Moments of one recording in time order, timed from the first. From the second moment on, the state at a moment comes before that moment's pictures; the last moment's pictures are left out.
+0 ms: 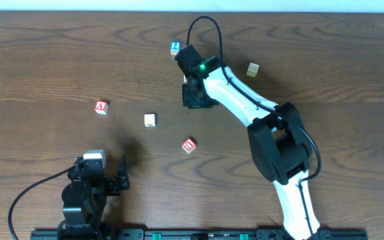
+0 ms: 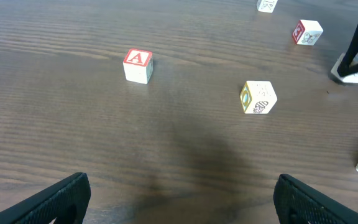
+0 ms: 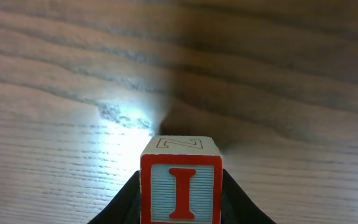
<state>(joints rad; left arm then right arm) 0.00 0.01 0.16 -0.64 0.05 -0.07 0.58 2.28 1.81 -0.94 0.02 0.54</state>
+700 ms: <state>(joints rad) 0.00 0.01 0.16 -0.64 0.05 -0.07 0.60 2.28 1.79 -0.93 0.06 0.57</state>
